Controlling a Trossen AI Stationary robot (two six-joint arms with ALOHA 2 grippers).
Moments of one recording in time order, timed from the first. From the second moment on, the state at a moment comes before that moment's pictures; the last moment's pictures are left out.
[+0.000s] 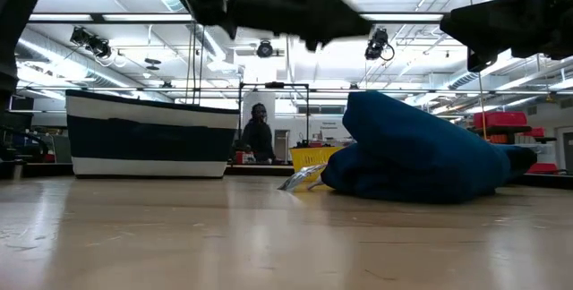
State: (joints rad) left arm 0.10 1.81 1.16 0.58 0.10 0.20; right arm 0.47 0.93 0.01 1.02 0.44 -0.06
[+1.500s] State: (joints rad) left arm -0.12 0.69 0.27 0.23 -0.05 0.04; right arm 0.47 1.17 0.57 0.12 0.51 -0.07
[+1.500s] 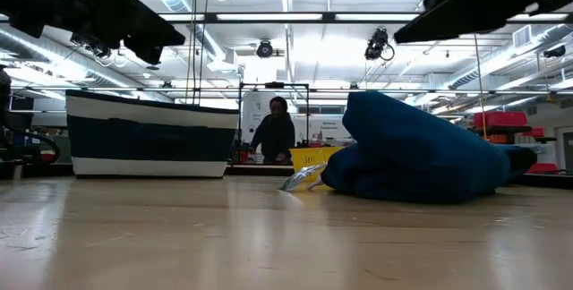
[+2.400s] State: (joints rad) left arm -0.12 0.69 0.27 0.17 0.01 0.08; right arm 0.42 1.77 1.22 -0.85 0.28 0.08
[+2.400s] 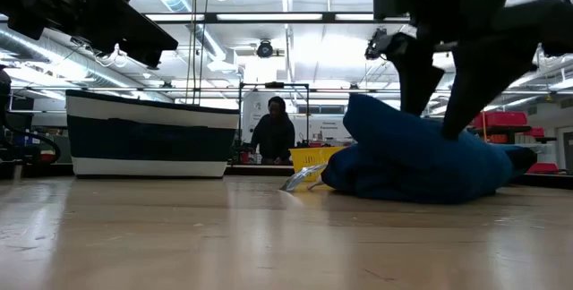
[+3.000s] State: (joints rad) left arm -0.12 0.69 0.27 0.19 0.03 0.10; right arm 0.47 1.87 1.17 -0.52 0.10 0.03
